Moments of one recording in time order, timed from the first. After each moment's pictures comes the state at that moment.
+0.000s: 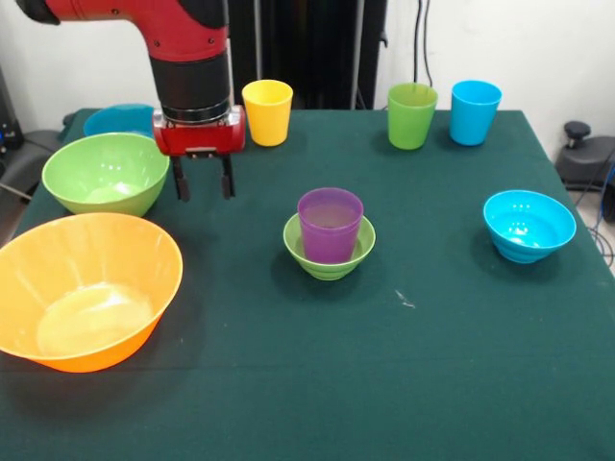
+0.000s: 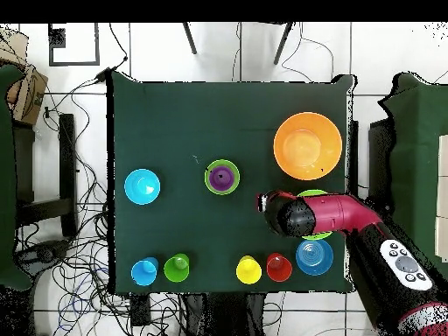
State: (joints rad) arm -0.86 -0.56 0.49 1.77 -0.75 0.48 1.81
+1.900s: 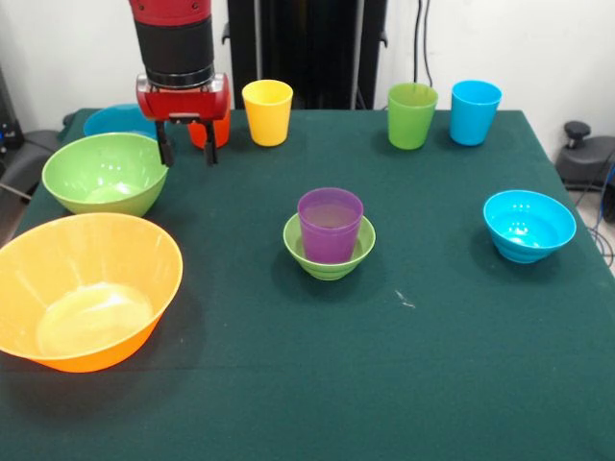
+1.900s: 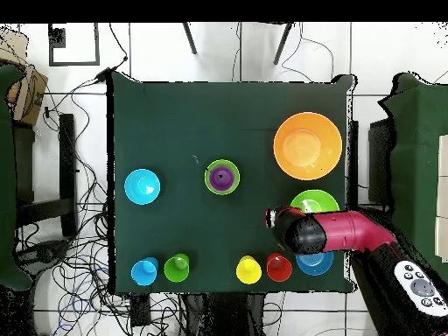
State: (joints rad) arm -0.90 -0.64 0.47 1.87 -0.77 0.48 1.81
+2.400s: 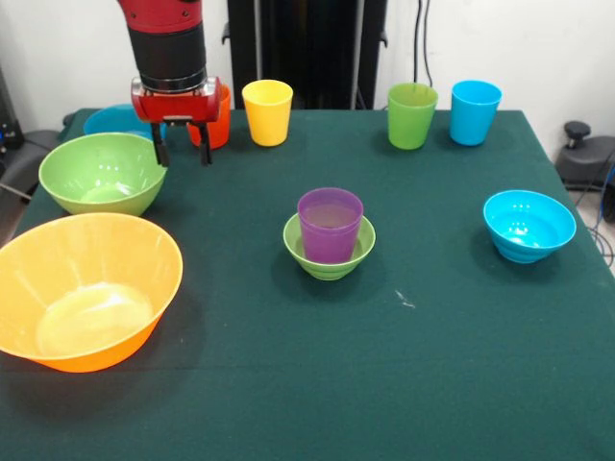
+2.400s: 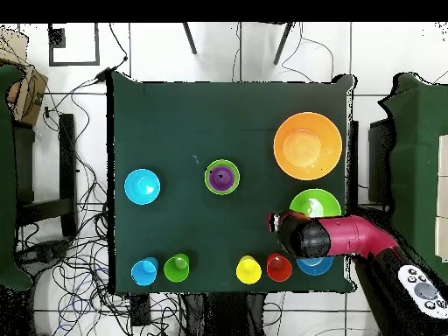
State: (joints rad) arm -0.93 -0.61 0.46 1.87 -0.78 0.48 1.81
